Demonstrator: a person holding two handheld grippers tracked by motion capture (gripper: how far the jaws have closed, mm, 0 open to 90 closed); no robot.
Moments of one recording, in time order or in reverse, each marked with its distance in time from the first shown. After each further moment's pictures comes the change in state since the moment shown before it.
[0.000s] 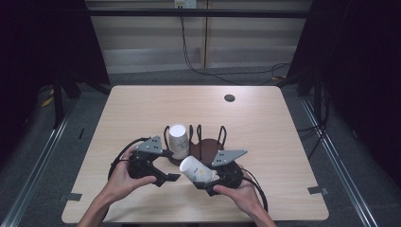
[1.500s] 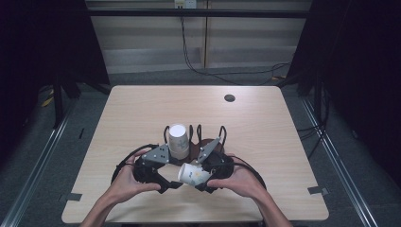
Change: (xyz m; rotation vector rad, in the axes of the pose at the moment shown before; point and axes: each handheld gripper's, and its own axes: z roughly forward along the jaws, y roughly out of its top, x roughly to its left) left arm -0.009 -0.004 0.015 0.064 -0.054 0.125; right arm -0.005 0.043 0.012 0.418 0.067 -0.162
